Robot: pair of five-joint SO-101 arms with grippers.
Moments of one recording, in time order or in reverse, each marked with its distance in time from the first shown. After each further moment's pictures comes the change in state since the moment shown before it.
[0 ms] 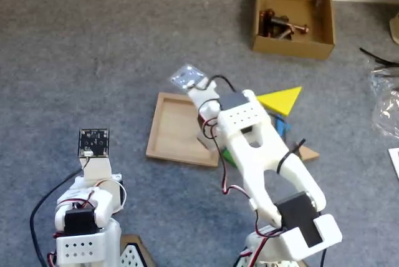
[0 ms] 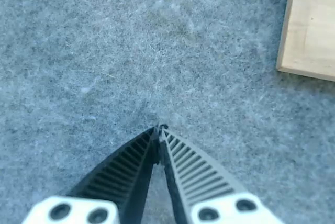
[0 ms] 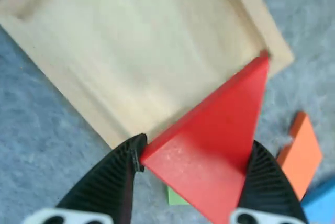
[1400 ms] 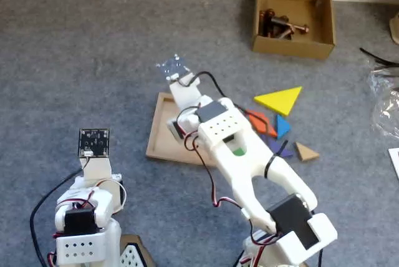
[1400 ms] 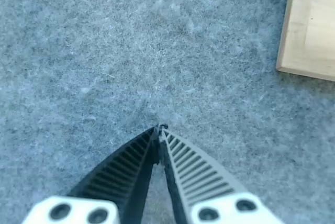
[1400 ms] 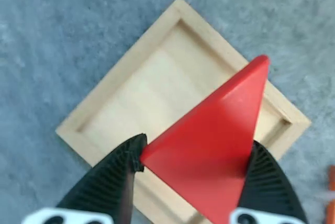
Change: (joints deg) left arm 0.0 0.0 0.0 0.0 0.0; right arm -8.1 0.1 2.5 -16.4 -21.3
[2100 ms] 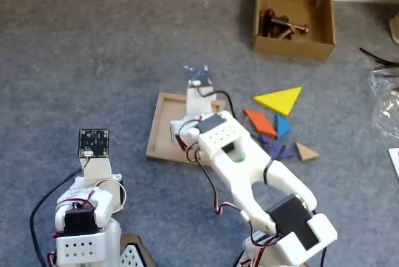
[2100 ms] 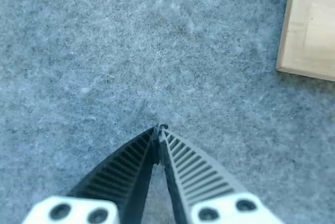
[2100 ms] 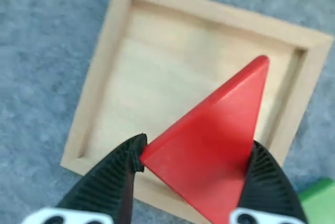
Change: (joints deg) left arm 0.0 0.0 0.0 0.0 0.0; right arm -0.4 0.0 10.3 -8.5 -25.8
